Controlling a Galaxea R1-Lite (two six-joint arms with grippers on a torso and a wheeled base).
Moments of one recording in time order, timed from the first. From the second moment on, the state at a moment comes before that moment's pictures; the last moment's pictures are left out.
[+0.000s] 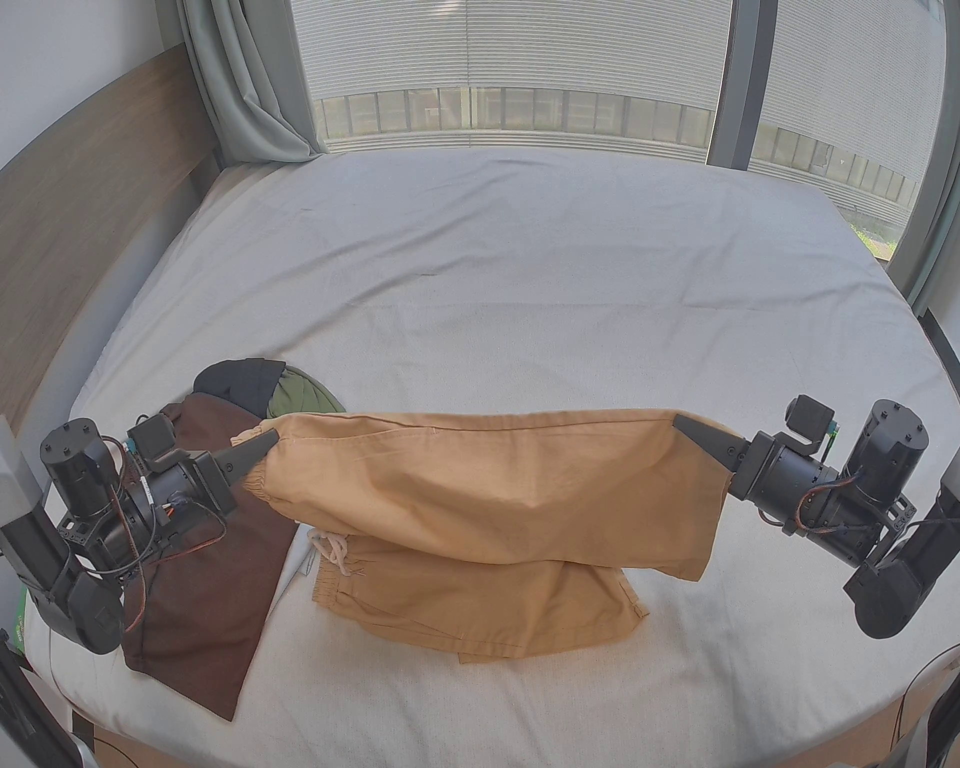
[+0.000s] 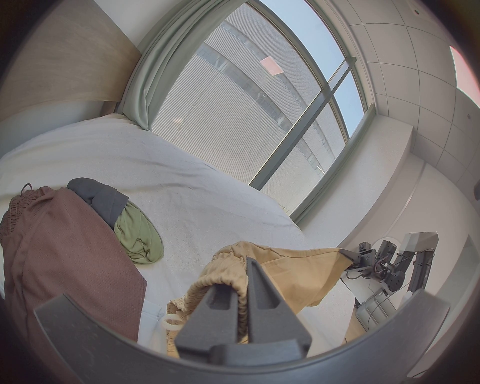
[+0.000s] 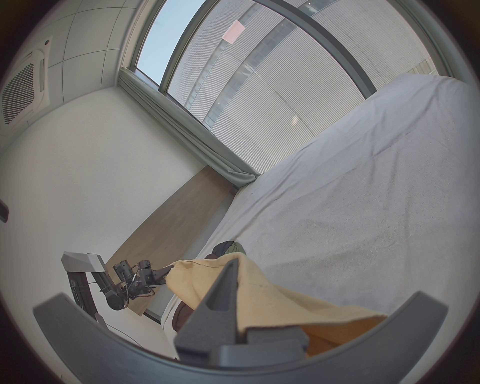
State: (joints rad) left arm -0.04 1.89 -0.34 -1.55 -0.58 -0.46; right arm 0.33 1.88 -0.39 -1.54 0.40 0.59
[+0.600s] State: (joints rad) left arm -0.04 1.95 -0.41 -1.55 -0.50 -0.46; right arm 0.28 1.86 -0.40 -1.54 0.41 0.59
